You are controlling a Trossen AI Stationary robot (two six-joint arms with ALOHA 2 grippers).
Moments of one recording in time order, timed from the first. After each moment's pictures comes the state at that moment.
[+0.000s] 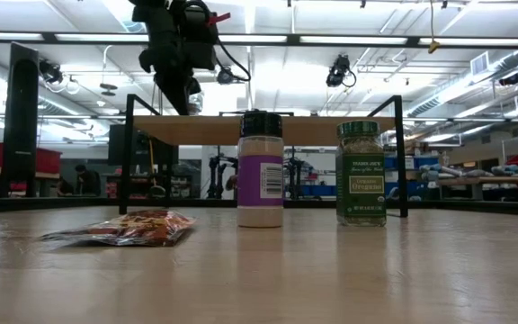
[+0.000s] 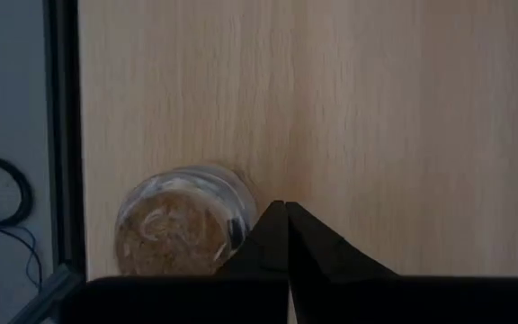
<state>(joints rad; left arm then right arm) 0.57 1.56 1.45 -1.13 0.10 0.54 0.38 1.42 1.28 0.13 0.58 -0.61</state>
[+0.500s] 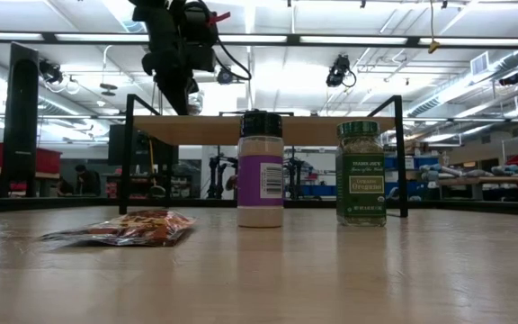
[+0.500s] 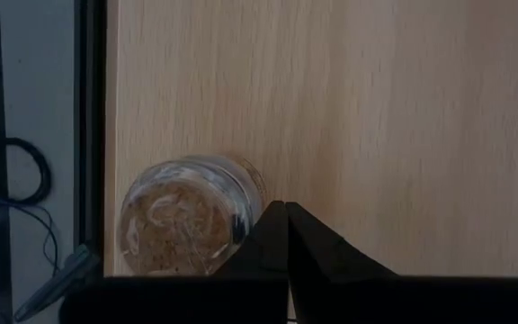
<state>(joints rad) 0.57 1.56 1.45 -1.12 0.04 0.50 0.38 1.42 1.28 0.13 0.58 -0.61</state>
